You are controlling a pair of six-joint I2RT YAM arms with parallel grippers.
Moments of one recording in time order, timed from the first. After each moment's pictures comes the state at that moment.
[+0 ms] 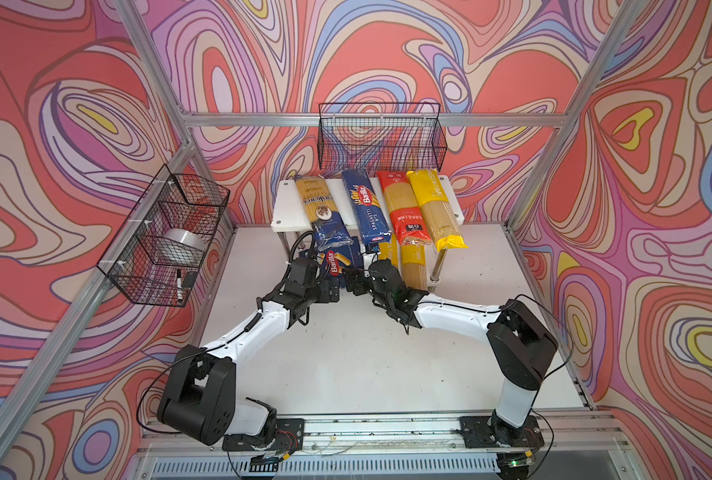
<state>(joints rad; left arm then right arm) -0.36 1.40 0.90 -0.22 -0.04 -0.31 0.82 1.83 1.21 0.26 0.22 0.42</state>
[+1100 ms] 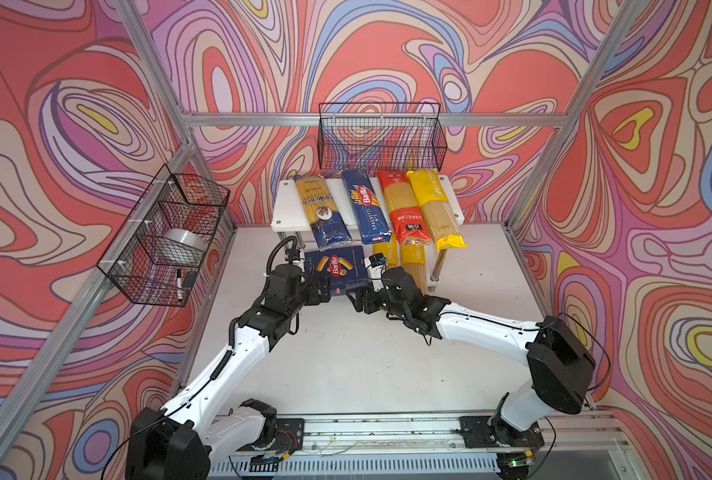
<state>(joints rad) -0.36 1.06 0.80 -0.29 -0.10 -0.37 0.84 1.61 1.05 0.07 0.00 0.45</state>
